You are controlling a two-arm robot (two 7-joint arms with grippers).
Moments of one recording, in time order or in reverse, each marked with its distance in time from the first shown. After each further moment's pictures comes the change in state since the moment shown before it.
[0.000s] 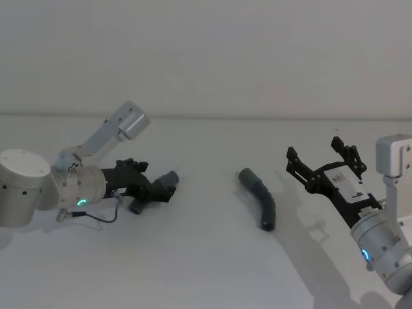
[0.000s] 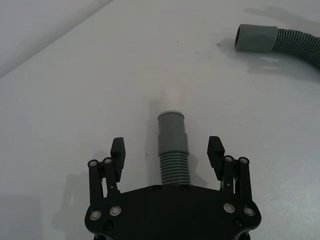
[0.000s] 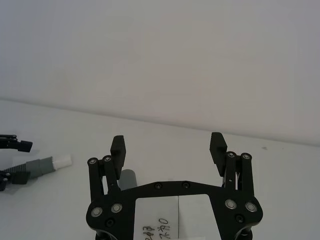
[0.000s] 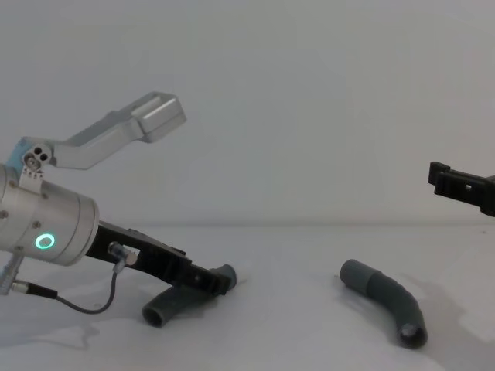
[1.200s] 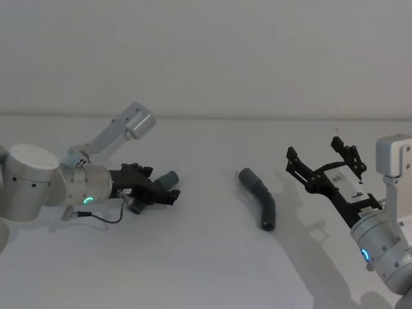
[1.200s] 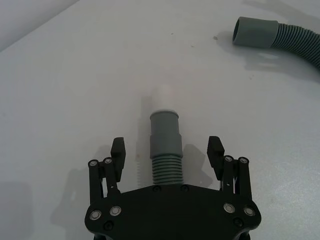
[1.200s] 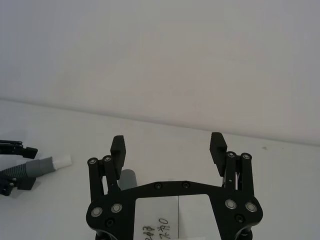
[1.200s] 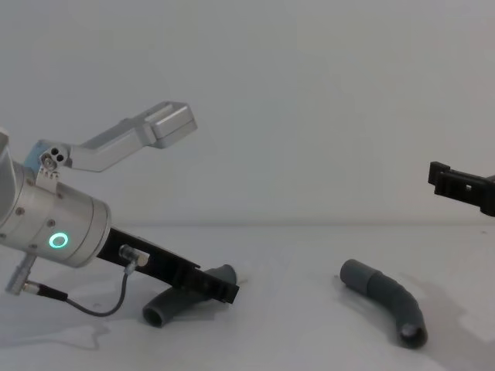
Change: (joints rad) left arm -0.036 -0.028 0.019 0.044 -0.008 0.060 -0.022; right arm 0.000 0.000 0.000 0.000 0.000 0.000 0.000
